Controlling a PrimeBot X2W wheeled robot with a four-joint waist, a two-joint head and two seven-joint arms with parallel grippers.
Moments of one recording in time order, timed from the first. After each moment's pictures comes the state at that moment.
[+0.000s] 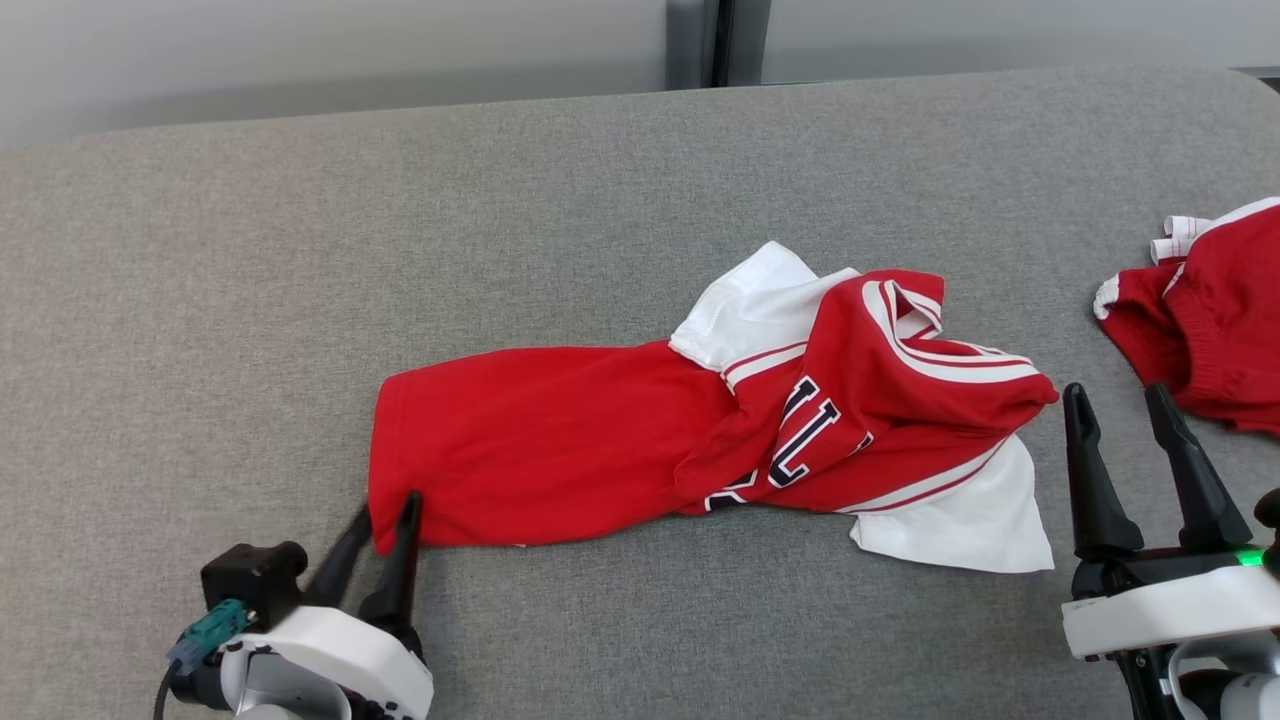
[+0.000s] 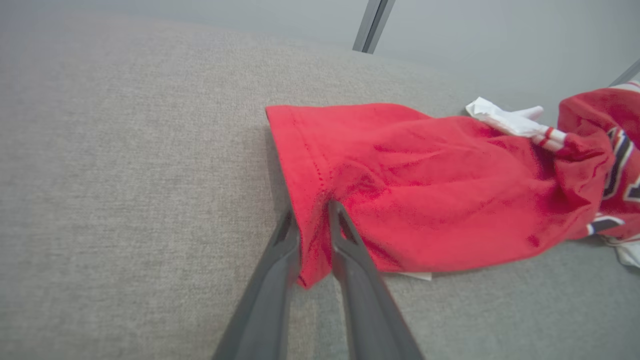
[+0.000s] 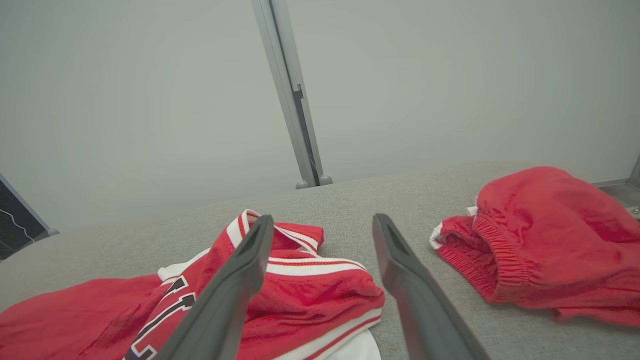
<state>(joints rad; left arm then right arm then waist) -0.11 0.25 -0.34 0.28 -0.58 0.03 -0.12 -0.03 -0.05 -0.05 -0.08 0.31 0.13 -0.08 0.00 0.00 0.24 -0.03</state>
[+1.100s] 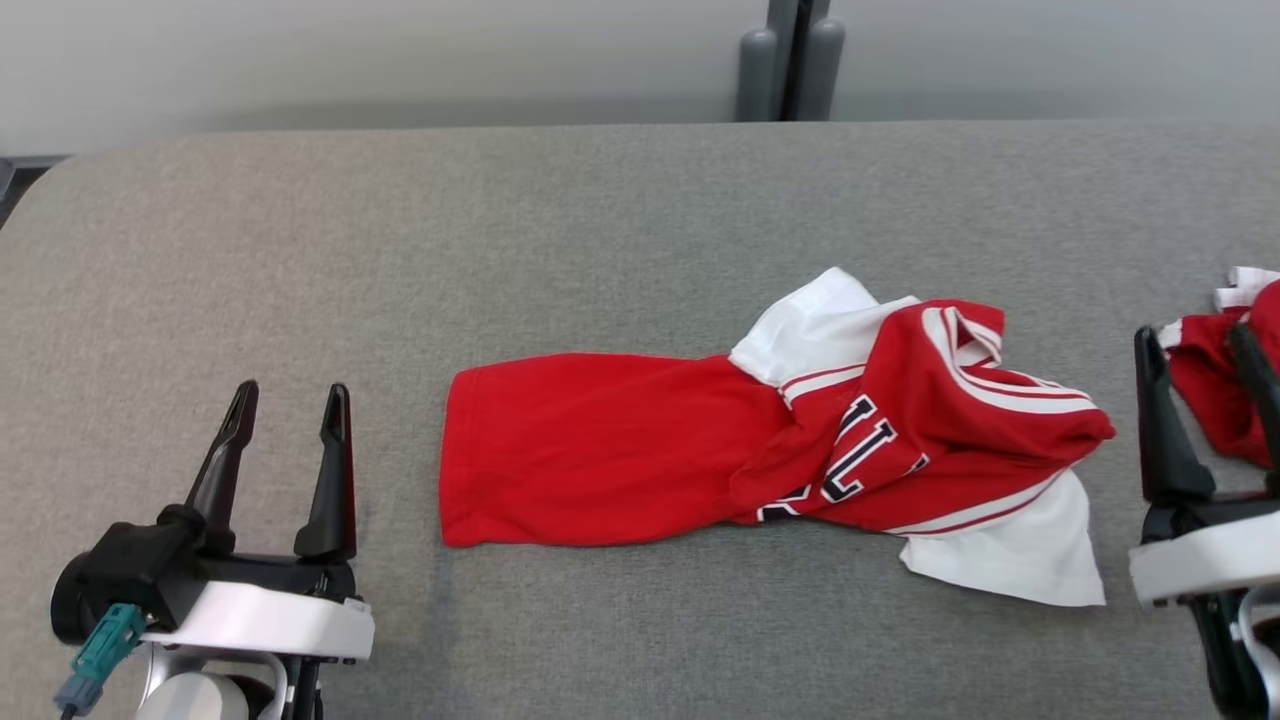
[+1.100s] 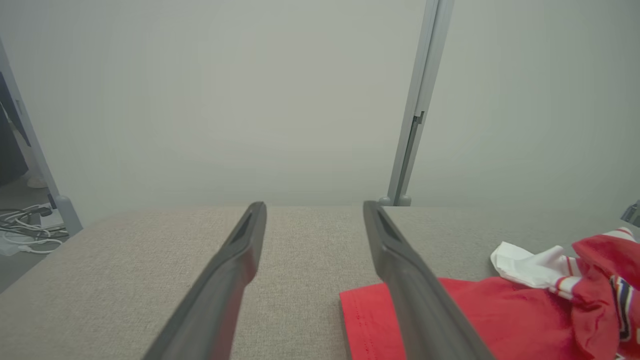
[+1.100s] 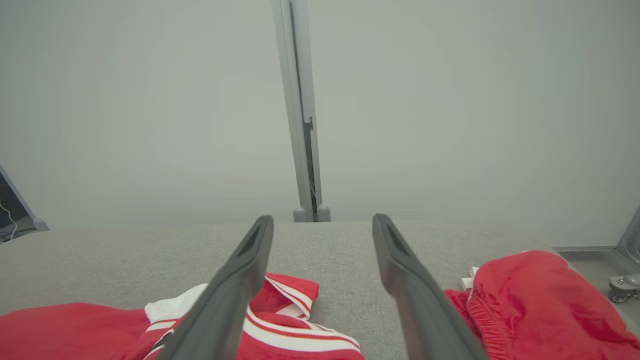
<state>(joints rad) -0.07 0.31 -0.23 -0.03 -0.46 0.15 -0.23 -0.08 -0.10 -0.13 -0.13 0.23 0.13 0.01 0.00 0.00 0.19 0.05</state>
